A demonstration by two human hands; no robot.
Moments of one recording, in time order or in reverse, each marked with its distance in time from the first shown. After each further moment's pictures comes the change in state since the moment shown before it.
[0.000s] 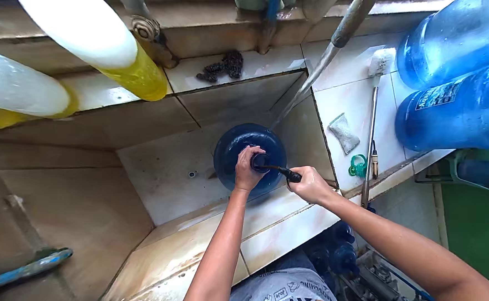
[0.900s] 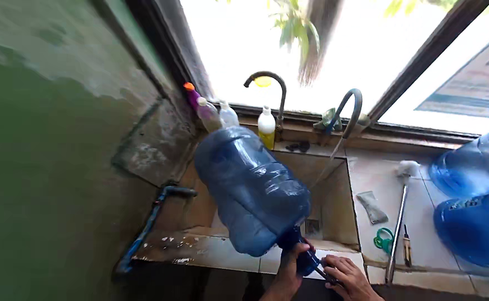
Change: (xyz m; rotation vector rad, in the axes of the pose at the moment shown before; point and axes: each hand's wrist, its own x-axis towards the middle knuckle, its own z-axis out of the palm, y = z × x) left_hand -0.153 0.309 -0.022 -1.347 0.466 -0.683; right_hand -0.124 0.178 0.032 -0.416 0.312 -1.326
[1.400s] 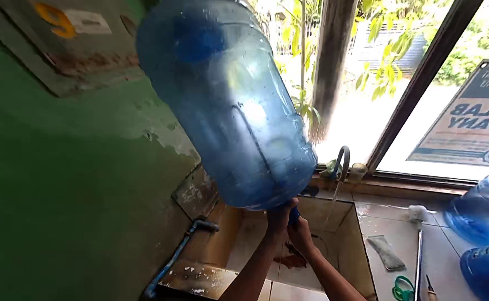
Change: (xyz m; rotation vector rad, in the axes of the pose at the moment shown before) left_hand 0.053 0.149 0.108 0.556 -0.051 0.951; right_hand 0.278 -0.068 -0.015 0.411 0.394 0.261
